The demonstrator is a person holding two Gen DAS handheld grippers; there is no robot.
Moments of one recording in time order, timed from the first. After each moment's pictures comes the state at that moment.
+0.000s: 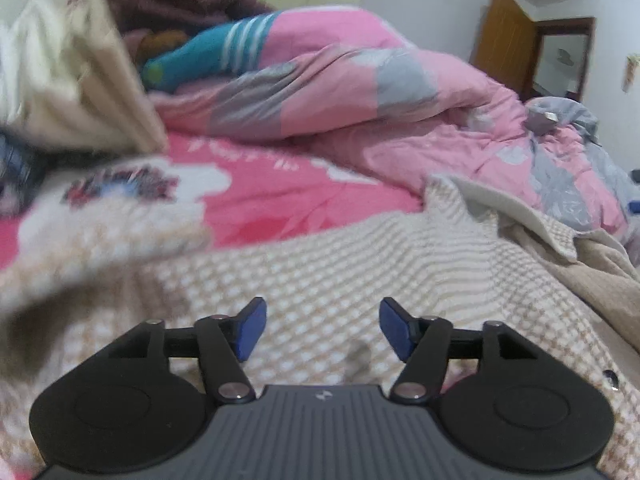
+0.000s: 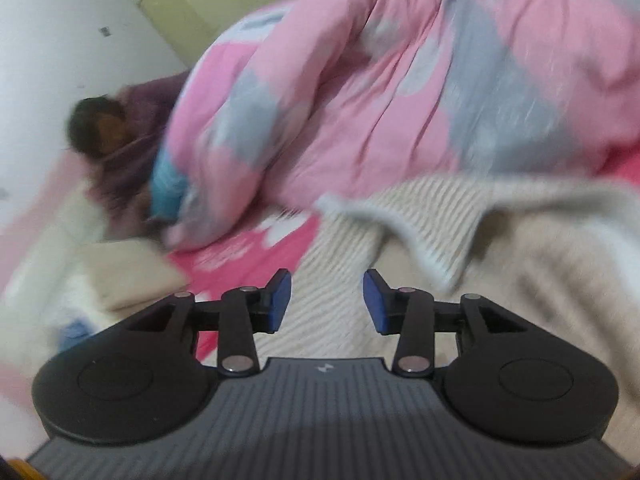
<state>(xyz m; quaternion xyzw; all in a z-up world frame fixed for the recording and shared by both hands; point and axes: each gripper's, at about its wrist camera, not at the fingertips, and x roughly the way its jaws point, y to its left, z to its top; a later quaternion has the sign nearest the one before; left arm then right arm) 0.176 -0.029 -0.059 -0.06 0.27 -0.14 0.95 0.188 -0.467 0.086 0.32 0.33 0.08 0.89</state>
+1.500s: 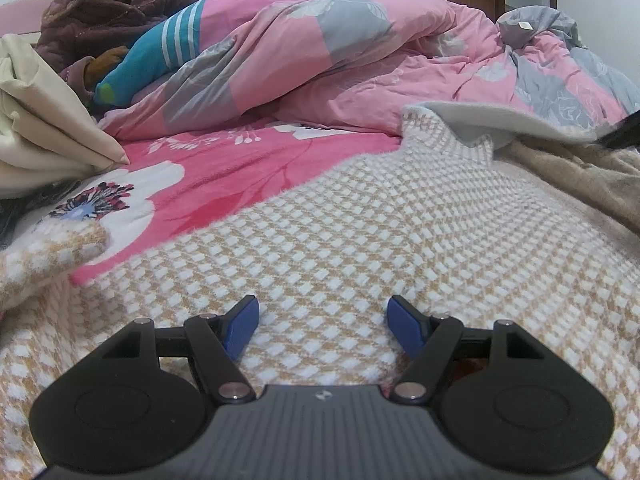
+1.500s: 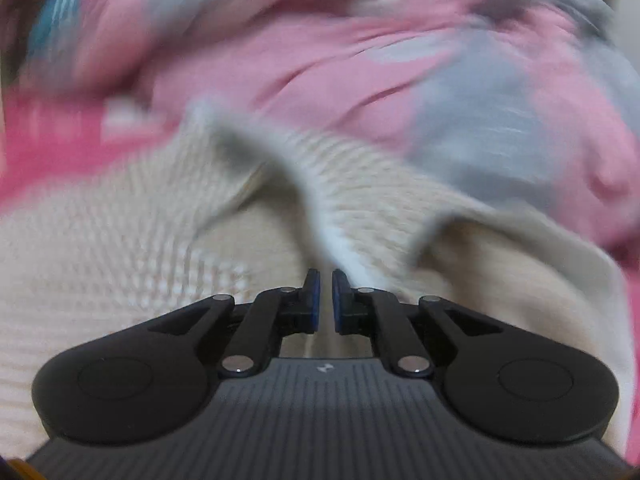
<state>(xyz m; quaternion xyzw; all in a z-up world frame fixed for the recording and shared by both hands) 0.190 -0.078 -0.080 0.05 0.30 -0.14 0.94 0.237 -0.439 0.007 0.02 0.31 -0.12 0.94</state>
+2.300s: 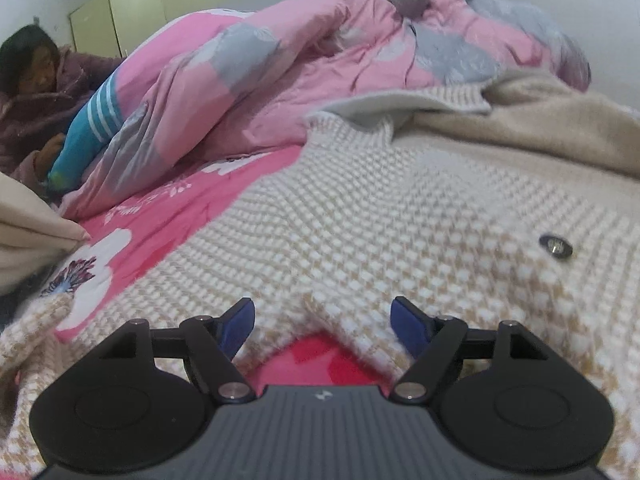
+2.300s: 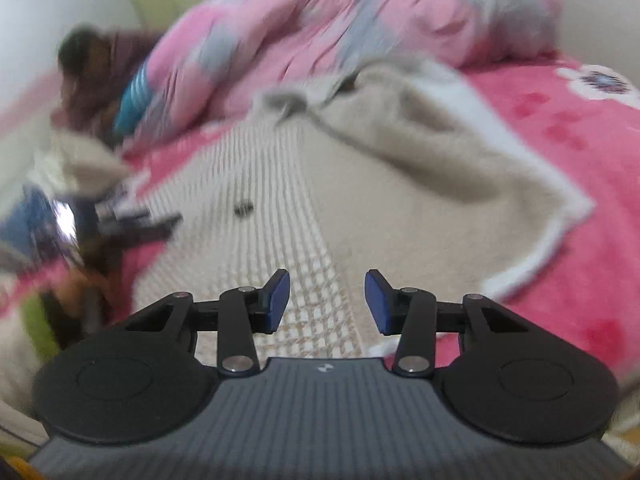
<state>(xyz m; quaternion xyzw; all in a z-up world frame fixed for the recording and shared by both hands) 0.132 -0.135 -0.066 0.18 0.26 -0.19 0.93 -0.124 -0.387 0.007 0.19 0.33 -0.07 0.92</state>
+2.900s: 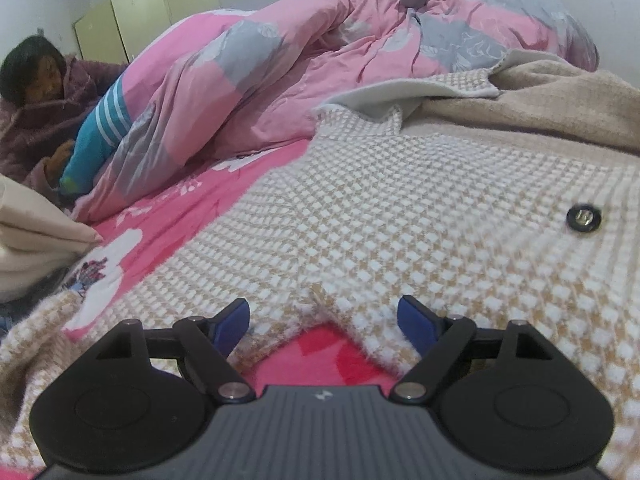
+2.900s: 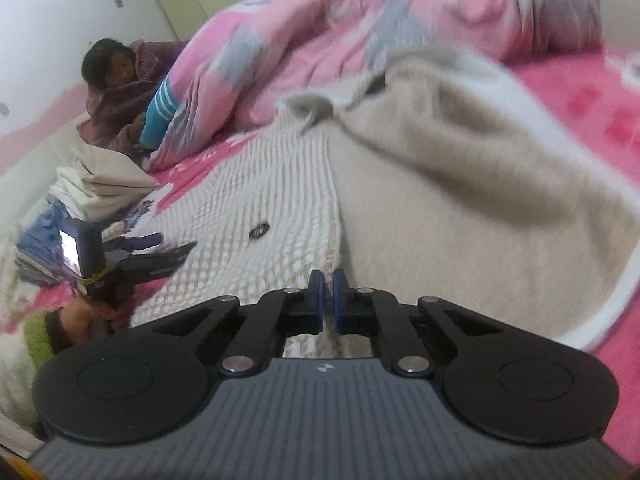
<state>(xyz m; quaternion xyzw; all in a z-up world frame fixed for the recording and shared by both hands) 0.127 -0.143 -0.074 0.21 0.25 -0.17 0.93 -0.100 -0.403 -0.013 0.20 0.28 -0.02 0.94</state>
